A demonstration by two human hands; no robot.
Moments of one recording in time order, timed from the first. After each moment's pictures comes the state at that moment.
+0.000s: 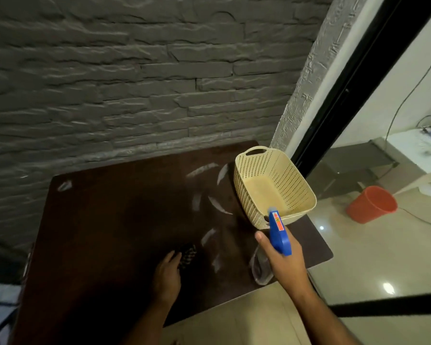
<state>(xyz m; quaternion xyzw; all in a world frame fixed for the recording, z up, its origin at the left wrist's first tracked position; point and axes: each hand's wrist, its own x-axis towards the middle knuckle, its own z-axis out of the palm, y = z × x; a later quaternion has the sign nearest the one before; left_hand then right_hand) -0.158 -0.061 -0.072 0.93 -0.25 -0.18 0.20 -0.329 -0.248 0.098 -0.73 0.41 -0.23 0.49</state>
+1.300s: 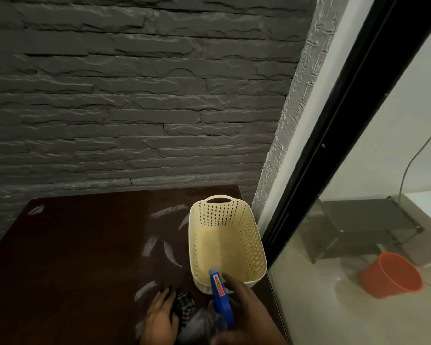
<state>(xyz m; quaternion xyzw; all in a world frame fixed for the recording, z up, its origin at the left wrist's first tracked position) -0.247 -0.243 -0.078 0.94 -0.18 -0.12 0.25 -0.383 -0.444 0.080 -0.84 0.15 0.07 0.51</state>
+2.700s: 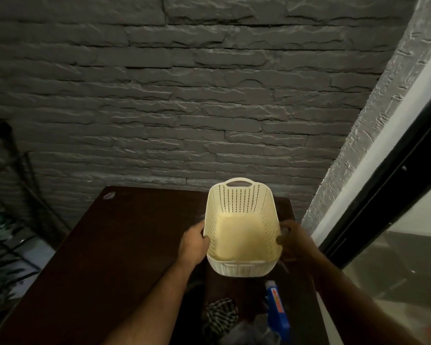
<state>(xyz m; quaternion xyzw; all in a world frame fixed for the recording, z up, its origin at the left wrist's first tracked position) -0.127 -0.268 0.079 0.90 -0.09 -0.14 0.41 -0.223 -0.509 0.115 -0.83 0.32 0.06 0.45</state>
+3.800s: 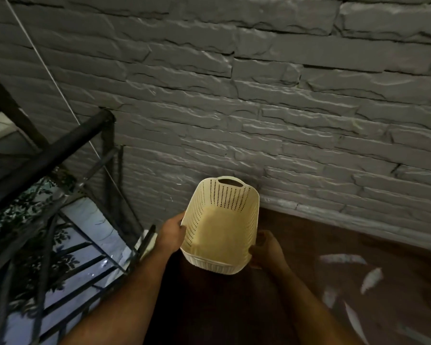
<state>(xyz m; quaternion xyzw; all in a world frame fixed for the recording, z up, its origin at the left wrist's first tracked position) 0.172 0.126 0.021 0.91 0.00 -0.13 0.39 0.081 -0.129 0.050 -0.80 0.29 0.12 0.51</state>
